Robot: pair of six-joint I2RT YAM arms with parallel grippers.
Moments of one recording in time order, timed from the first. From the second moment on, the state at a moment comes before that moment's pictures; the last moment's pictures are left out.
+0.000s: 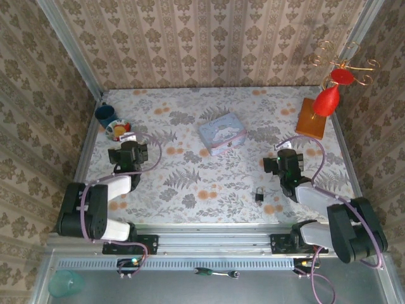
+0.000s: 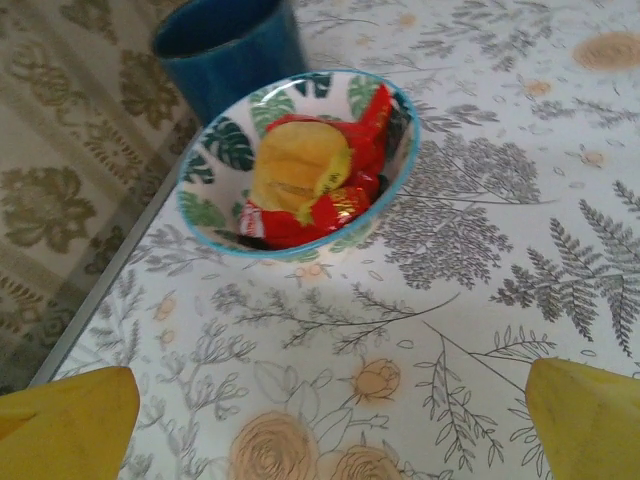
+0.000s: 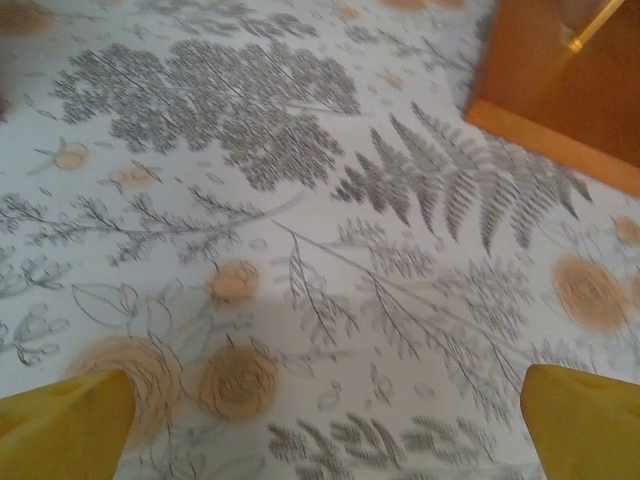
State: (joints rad) left arm -0.17 1.42 0.44 0.49 -0.46 0.04; right arm 0.19 1.24 0.35 0.28 0.34 -0.04
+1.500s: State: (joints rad) left arm -0.05 1.57 0.35 0.87 -0.22 0.08; right arm 0.02 1.53 0.40 0.75 0.07 0.02
